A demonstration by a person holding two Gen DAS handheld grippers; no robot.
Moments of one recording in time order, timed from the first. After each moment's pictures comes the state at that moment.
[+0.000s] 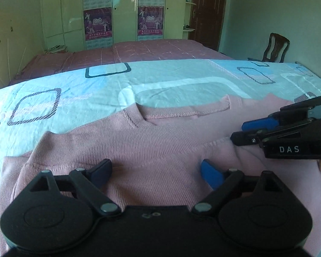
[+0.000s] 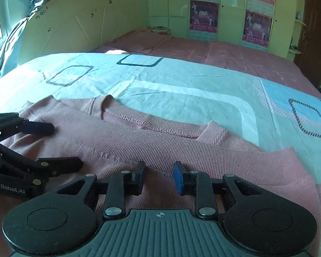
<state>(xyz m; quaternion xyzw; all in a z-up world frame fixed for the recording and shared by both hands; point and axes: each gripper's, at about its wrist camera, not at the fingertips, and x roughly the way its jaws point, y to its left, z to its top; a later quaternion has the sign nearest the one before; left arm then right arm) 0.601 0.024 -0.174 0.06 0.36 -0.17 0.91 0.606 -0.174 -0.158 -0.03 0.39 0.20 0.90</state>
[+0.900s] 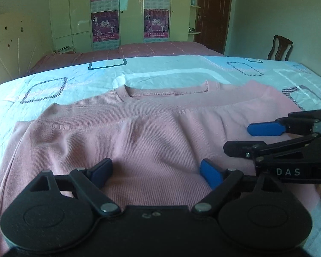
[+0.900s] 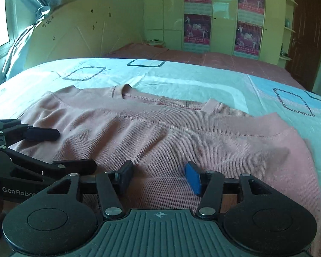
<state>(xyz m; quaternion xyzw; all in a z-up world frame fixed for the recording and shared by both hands) 0.533 0.008 -0.172 0.06 0.35 -0.14 0.92 0.523 -0.168 -0.158 -0.02 0.35 0.17 0.92</state>
